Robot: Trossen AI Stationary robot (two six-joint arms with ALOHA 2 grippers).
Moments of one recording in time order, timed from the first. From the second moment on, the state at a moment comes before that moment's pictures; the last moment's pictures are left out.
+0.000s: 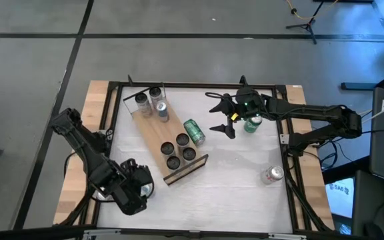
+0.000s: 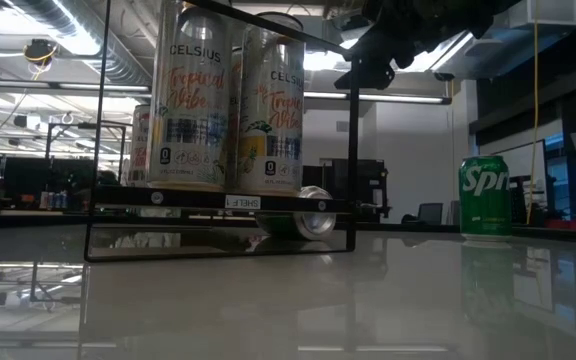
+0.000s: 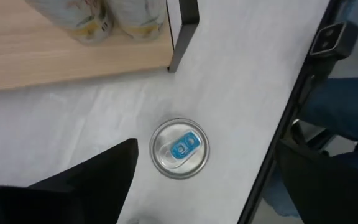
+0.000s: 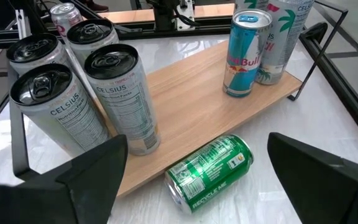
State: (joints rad) left arm -0.76 1.60 1.57 -1.26 -0.25 -1.17; right arm -0.25 1.28 0.97 -0.19 -0.29 -0.08
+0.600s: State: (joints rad) left arm -0.76 1.68 1.57 -1.33 -0.22 -1.10; right arm -0.25 1.28 0.97 -0.19 -0.29 -0.08
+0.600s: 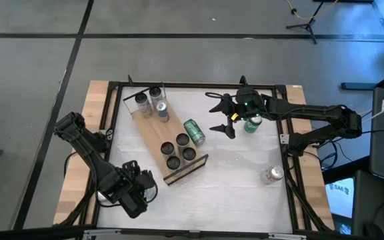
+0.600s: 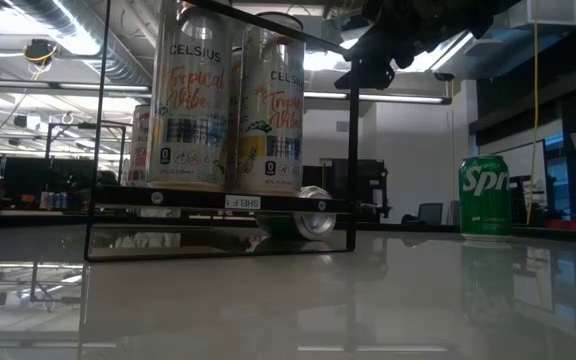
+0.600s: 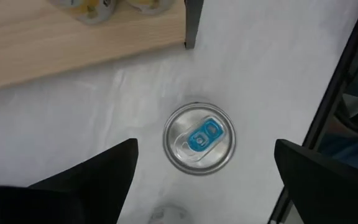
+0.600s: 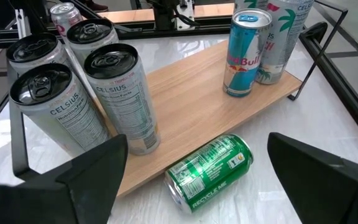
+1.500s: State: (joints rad) left arm -0.76 1.68 1.37 -1.18 -0.19 -1.04; right arm -0.25 1.28 0.97 -0.19 -0.29 -0.08
